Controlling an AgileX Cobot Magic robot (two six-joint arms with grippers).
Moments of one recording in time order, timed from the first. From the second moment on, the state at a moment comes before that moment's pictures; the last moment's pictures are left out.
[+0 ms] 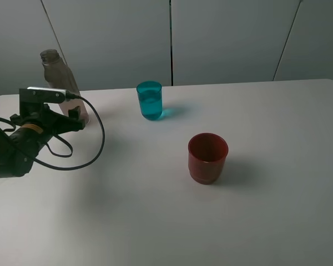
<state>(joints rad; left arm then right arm) -0.20 2.11 -0.58 -0.23 -1.21 0.14 -0.01 0.00 -0.50 0.09 1.10 0.00</state>
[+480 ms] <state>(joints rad) -0.25 1.89 -0.41 -0.09 -1.21 0.18 -0.01 0.00 -0.50 0.09 1.10 -0.01</state>
